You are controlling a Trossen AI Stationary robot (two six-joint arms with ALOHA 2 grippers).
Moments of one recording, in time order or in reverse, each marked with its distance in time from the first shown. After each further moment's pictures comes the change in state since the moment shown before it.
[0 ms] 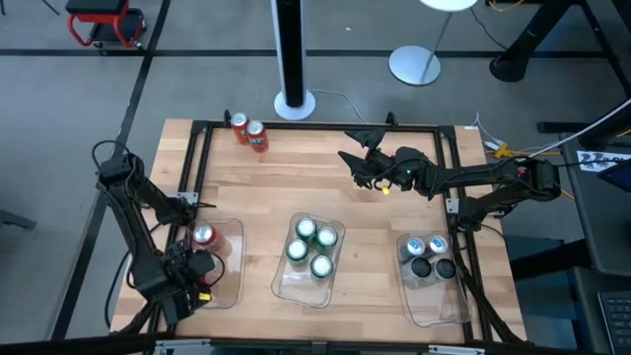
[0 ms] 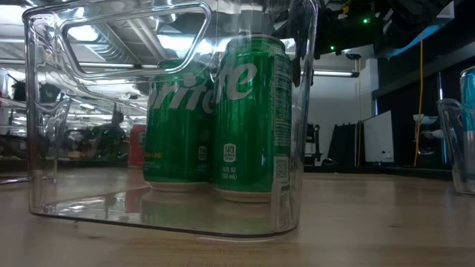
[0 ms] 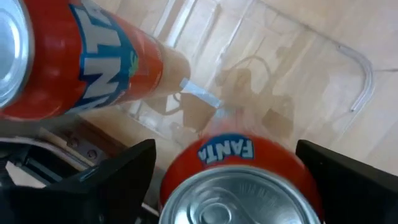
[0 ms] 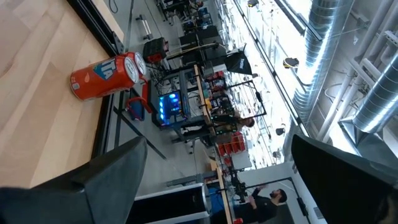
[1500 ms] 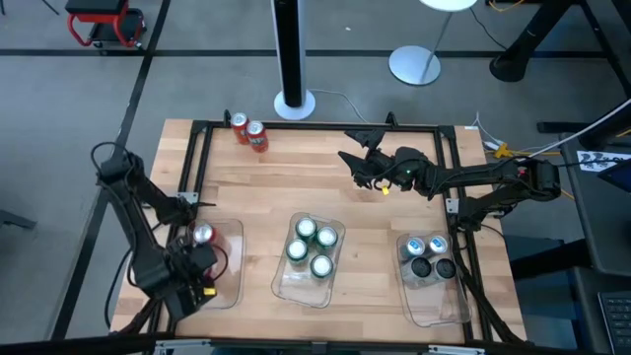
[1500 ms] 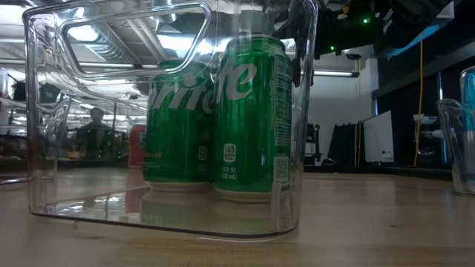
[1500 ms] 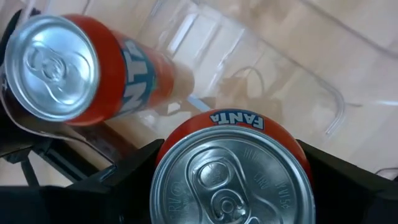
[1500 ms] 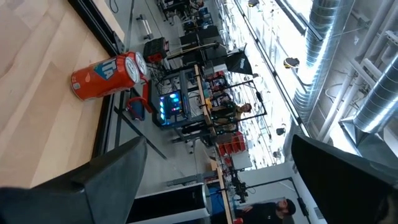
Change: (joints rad) left arm 0.074 -0.004 0.129 -0.142 -0.021 -0.026; right arm 0.000 0.000 0.000 -0.003 0.000 0.000
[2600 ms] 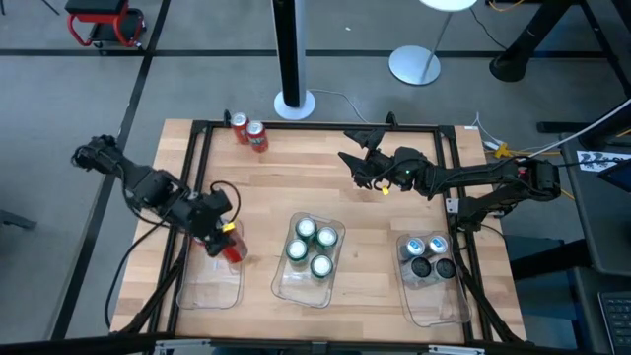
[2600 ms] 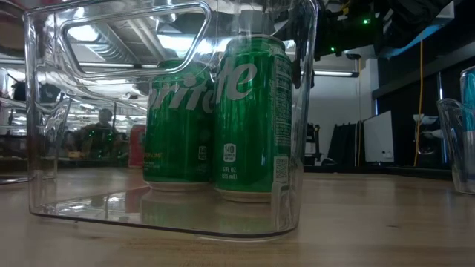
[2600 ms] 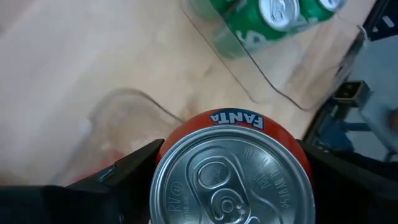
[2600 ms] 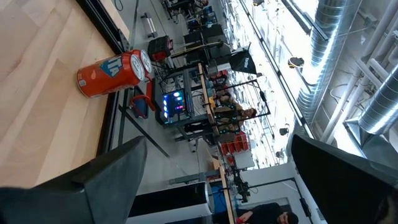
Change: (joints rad) left arm 0.522 -0.433 0.000 0.164 0.046 0.535; right arm 0.000 0.000 0.000 -0.021 0.000 0.001
